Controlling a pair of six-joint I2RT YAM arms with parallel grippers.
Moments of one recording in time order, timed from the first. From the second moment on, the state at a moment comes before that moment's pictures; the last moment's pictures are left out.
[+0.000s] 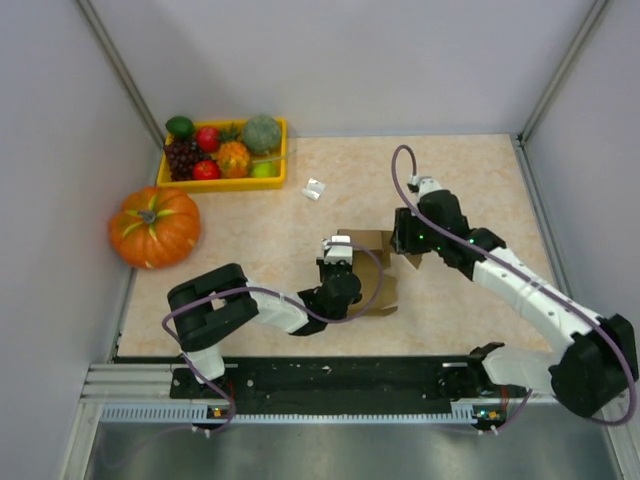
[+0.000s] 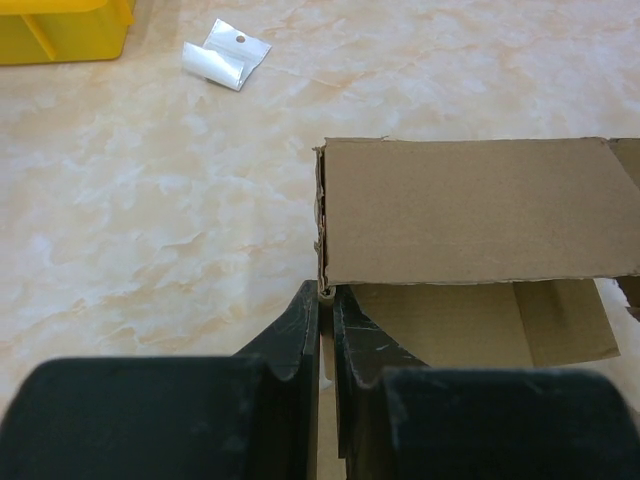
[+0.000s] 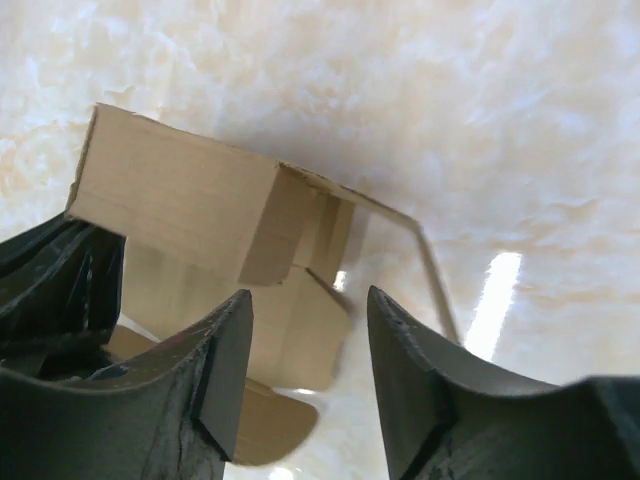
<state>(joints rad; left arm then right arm) -1.14 1.77 0.71 0.76 -1.05 -0.33 0.52 1.24 0.88 -0.36 0.02 0.36</state>
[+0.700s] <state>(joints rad) -1.14 1.77 0.65 0.87 -1.01 -0.24 0.51 1.53 1.19 -0.64 0.03 -0.29</state>
